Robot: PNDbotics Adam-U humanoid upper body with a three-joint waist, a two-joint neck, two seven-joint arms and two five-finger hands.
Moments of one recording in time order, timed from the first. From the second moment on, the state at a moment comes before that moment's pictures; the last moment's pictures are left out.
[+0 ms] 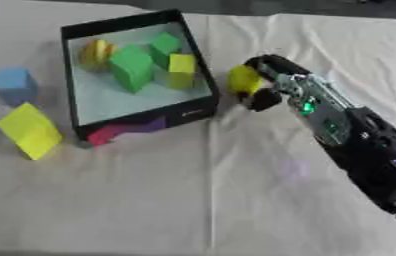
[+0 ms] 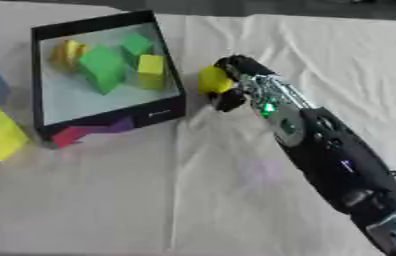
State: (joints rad) left arm -0.26 0.41 0.01 -1.69 0.23 0.03 0.38; right arm -0.80 -0.41 0.40 -1.29 0.65 0.39 0.23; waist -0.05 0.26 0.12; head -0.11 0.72
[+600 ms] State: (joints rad) left arm -0.26 0.41 0.01 -1.69 0.22 0.03 0.38; right arm -0.86 -0.46 0.38 -1.50 0.54 0.47 0.21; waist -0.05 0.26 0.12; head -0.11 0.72
